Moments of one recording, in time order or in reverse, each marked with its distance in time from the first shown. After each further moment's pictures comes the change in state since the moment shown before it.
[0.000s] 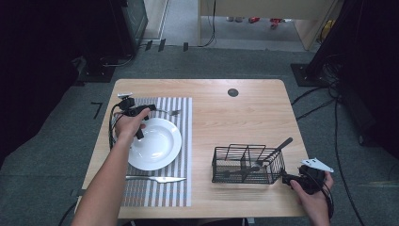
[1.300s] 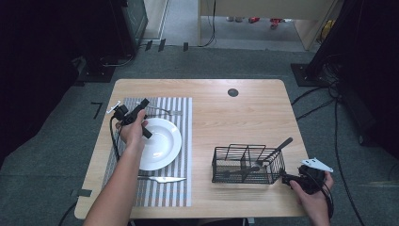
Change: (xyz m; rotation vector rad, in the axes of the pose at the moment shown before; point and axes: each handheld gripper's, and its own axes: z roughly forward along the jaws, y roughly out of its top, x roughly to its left) left arm 0.010 -0.030 -0.010 -0.430 -0.184 -0.251; right arm 0.000 0.000 0.000 0.003 0.003 -0.006
